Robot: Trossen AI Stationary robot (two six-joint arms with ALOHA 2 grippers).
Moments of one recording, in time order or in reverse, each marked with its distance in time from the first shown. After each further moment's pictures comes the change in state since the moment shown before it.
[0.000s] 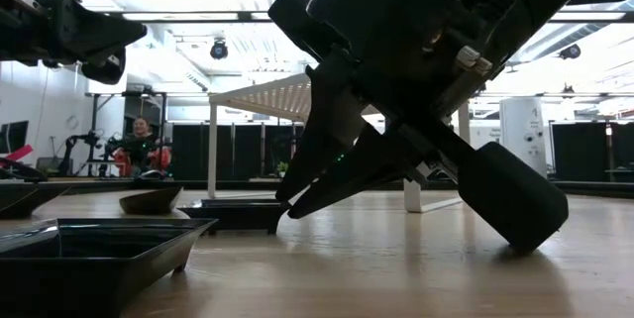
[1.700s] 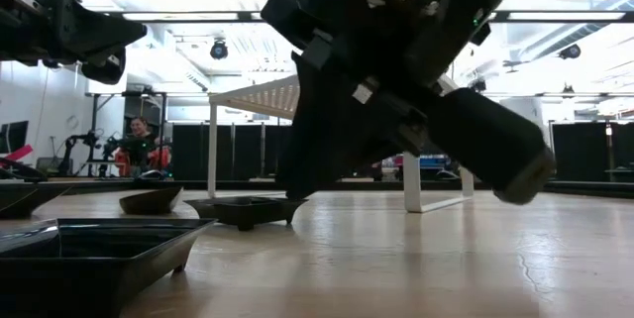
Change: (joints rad) left arm 0.000 0.000 0.000 0.000 0.000 0.000; right arm 0.000 0.011 0.146 -0.247 -0.040 0.223
